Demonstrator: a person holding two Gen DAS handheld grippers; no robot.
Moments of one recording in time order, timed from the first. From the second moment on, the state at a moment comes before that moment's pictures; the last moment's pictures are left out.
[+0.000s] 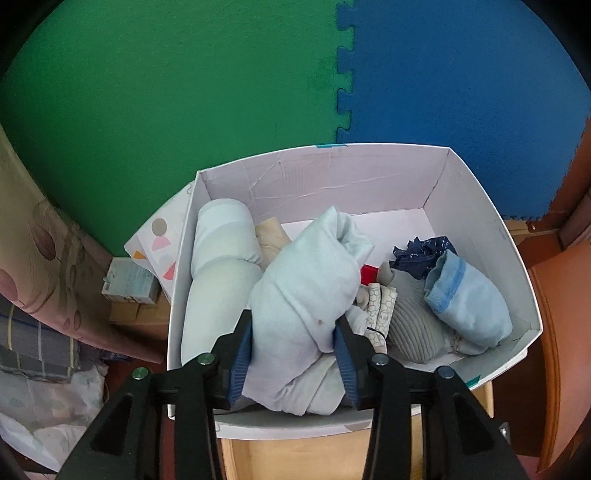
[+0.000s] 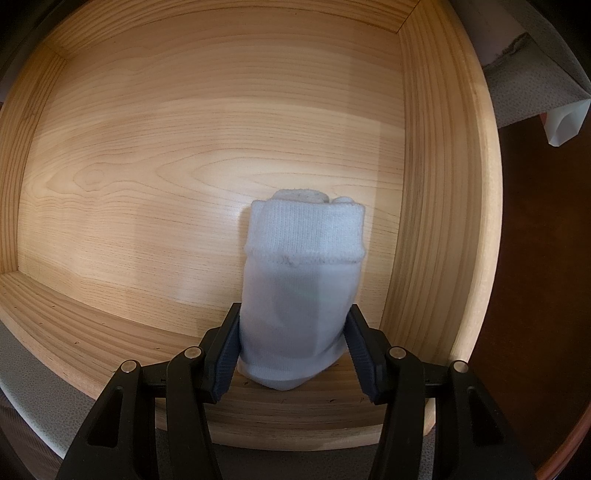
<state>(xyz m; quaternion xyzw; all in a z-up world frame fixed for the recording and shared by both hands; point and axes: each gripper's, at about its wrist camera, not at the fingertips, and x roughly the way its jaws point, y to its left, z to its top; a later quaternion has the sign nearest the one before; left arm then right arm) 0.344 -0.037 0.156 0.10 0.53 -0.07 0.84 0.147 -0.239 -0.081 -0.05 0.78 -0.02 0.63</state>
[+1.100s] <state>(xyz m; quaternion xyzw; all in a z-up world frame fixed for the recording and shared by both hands) 0.164 0.034 0.182 0.14 0.47 -0.02 0.87 0.145 -0.240 -0.083 -0.05 0.77 -0.02 0.63</state>
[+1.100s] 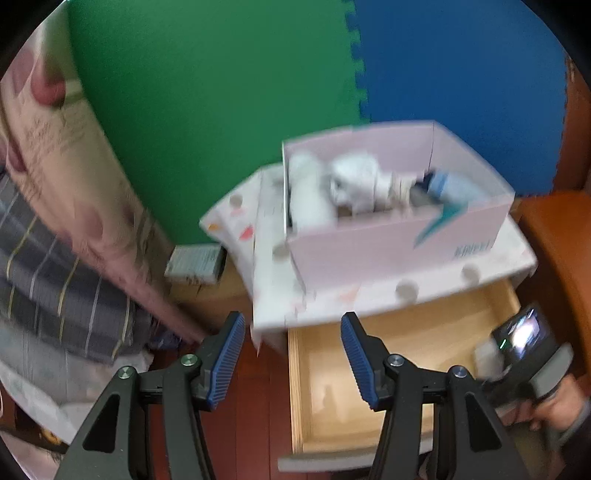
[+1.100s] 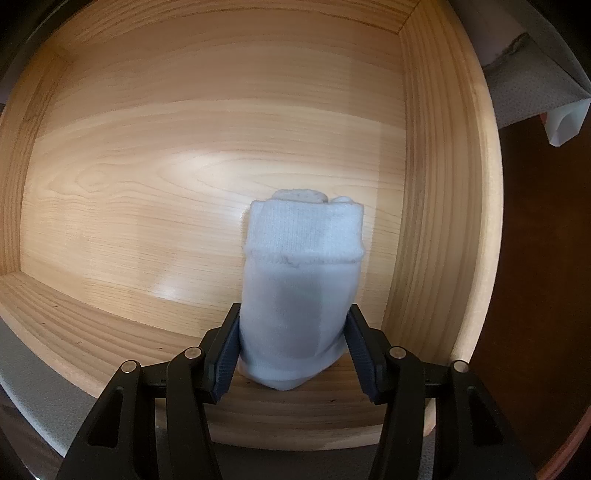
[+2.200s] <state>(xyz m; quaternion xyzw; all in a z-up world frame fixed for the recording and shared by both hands) 0.116 0.029 0.042 0.07 0.51 0.00 0.85 0.123 -0.262 0.003 0.03 0.64 -0.03 0.77</state>
